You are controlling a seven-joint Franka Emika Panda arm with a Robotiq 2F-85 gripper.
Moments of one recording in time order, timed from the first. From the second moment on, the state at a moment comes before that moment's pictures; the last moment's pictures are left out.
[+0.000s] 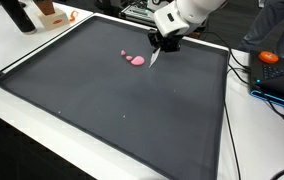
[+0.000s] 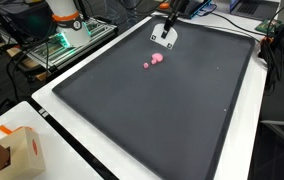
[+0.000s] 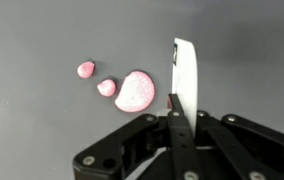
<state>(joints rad) 0.34 0.43 0.15 -1.93 -0.40 1.92 0.48</state>
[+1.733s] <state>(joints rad) 0.24 0.46 0.09 -1.77 -0.16 1.92 0.39</state>
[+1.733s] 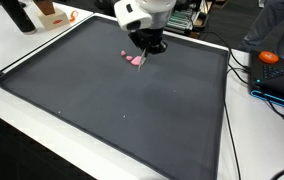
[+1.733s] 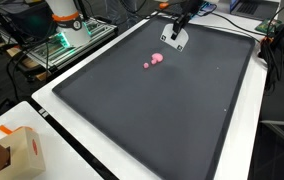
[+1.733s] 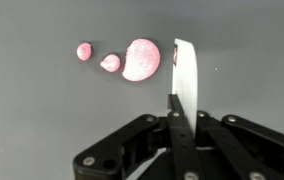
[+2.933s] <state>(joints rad) -0.04 0.43 0.02 -1.78 0.22 1.92 0.12</state>
